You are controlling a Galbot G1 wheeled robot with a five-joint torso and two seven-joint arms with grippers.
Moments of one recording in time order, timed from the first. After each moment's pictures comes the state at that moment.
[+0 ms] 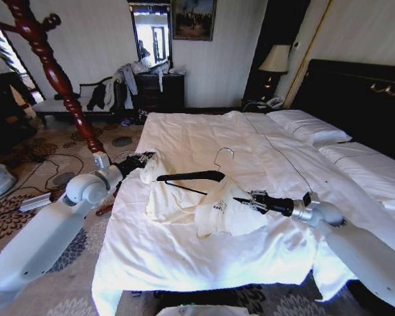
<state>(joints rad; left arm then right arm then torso) 0.78 -0.68 -0.21 -1.92 -0.94 0.38 0.10 -1.02 0.60 0.35 1.62 0.91 0.22 -1.13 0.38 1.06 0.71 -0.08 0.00</state>
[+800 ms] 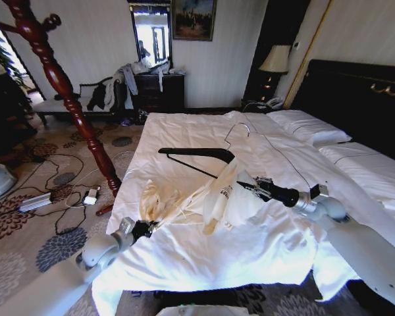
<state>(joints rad) 1.30 -0.62 -0.21 -2.15 -0.66 0.62 0.00 -1.02 0.59 0.43 1.68 1.01 0.25 -1.06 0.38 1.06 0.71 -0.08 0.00</state>
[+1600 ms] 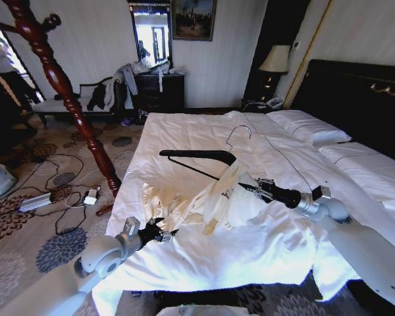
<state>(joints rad) 1.25 -0.69 -0.16 -2.20 -0.79 0.63 -0.07 -1.03 0.60 0.44 1.64 0.99 0.26 -1.09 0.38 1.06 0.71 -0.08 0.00</state>
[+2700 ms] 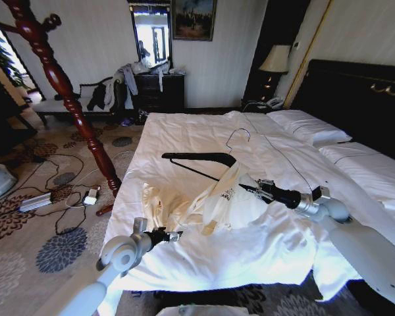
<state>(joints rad) 1.17 -0.90 -0.12 -2.11 -1.14 0.74 -0.36 -1.03 0.58 0.43 1.64 0.98 0.26 -1.09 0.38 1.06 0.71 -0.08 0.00</state>
